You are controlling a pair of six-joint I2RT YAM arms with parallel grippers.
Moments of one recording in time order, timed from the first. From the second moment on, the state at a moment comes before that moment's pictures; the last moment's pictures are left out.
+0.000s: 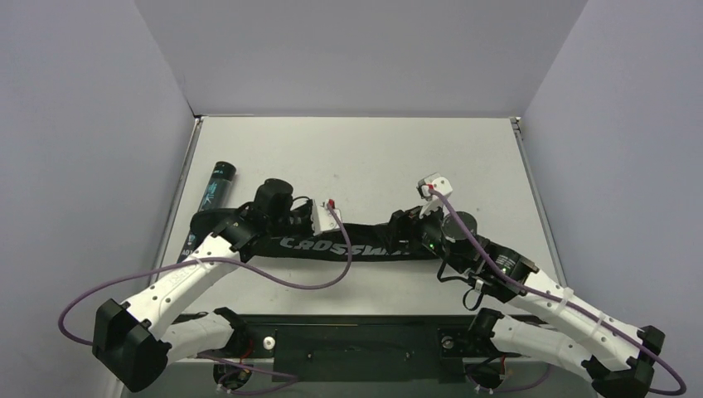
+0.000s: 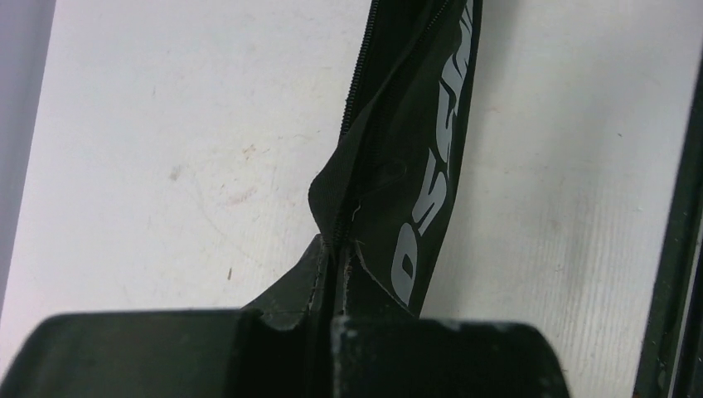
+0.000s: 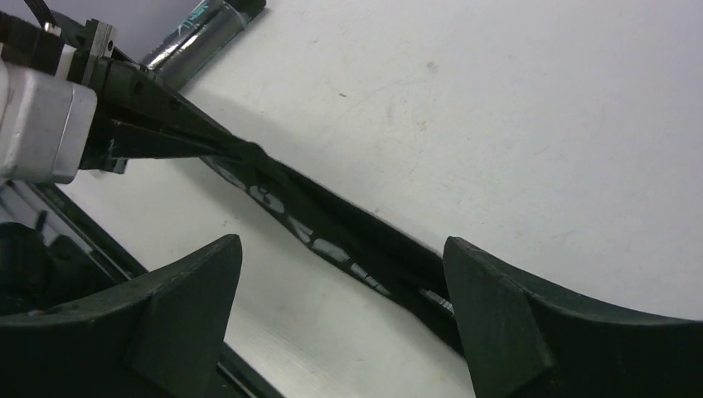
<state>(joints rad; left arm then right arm) -0.65 1.08 0.86 -0.42 0.42 0.72 0.94 0.80 0.78 -0.27 0.28 0.25</state>
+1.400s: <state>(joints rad) -0.48 1.15 0.89 -0.33 0.39 0.50 0.61 1.47 0.67 0.67 -0.47 1.23</state>
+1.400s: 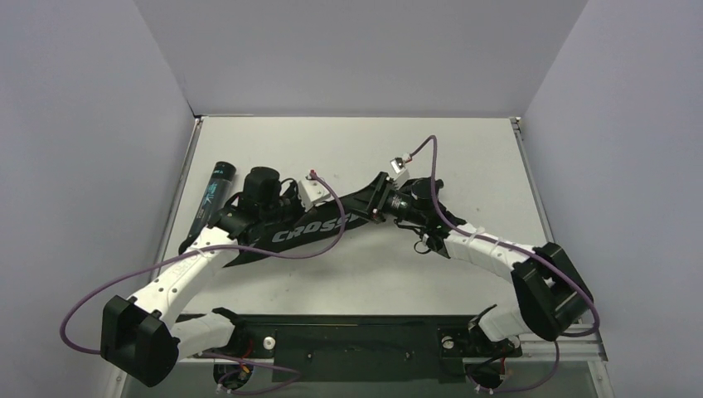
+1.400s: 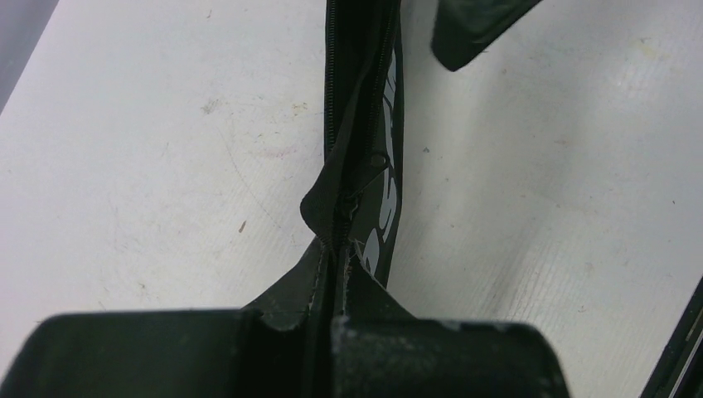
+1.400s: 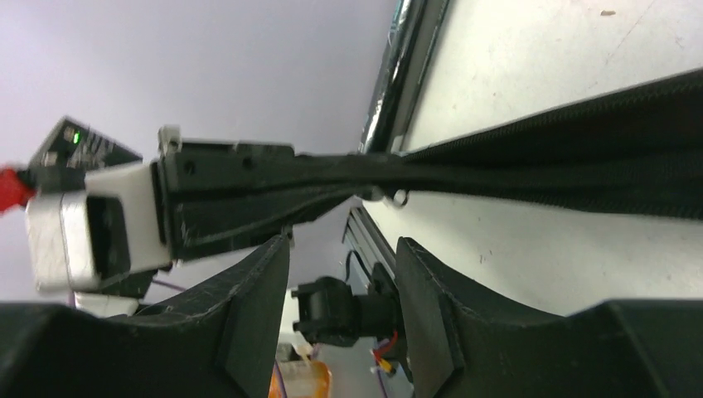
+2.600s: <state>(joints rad) -0.47 1.15 0.89 -0.32 0.42 0.46 0.64 1.71 0.72 0.94 -0.53 1.32</state>
